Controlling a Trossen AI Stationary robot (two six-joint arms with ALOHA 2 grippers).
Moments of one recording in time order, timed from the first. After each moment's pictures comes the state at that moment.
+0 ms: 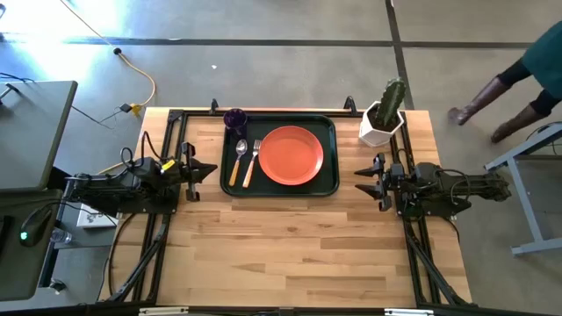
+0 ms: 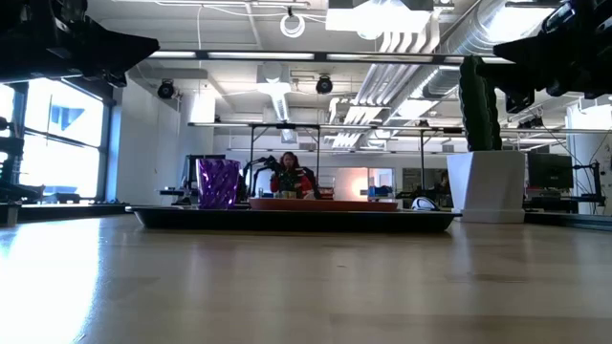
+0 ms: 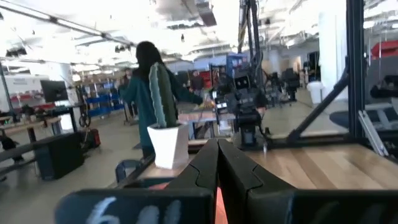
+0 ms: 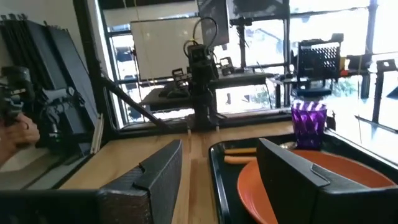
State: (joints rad) left arm 0.04 0.00 0.01 0.22 -0.12 0.17; right arm 0.03 0.01 0.01 0.12 0.05 0.08
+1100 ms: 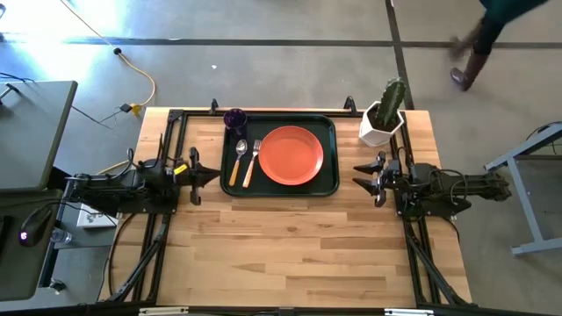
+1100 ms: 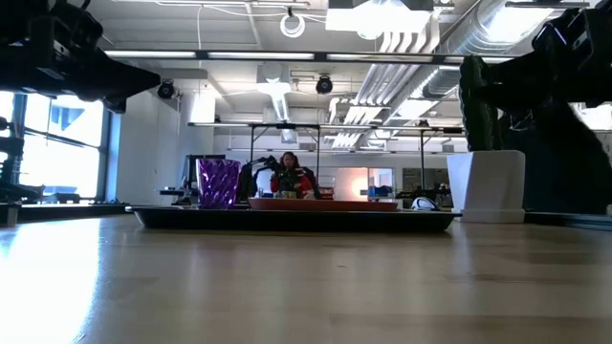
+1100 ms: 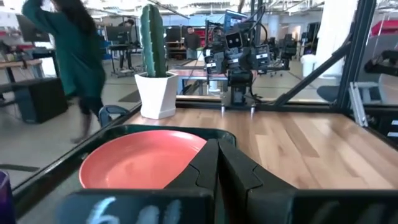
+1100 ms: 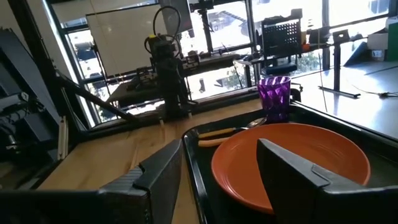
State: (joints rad) left arm 0.04 0.01 0.01 0.03 -0.12 0.03; right arm 0.03 0.01 0.01 0.05 0.20 0.18
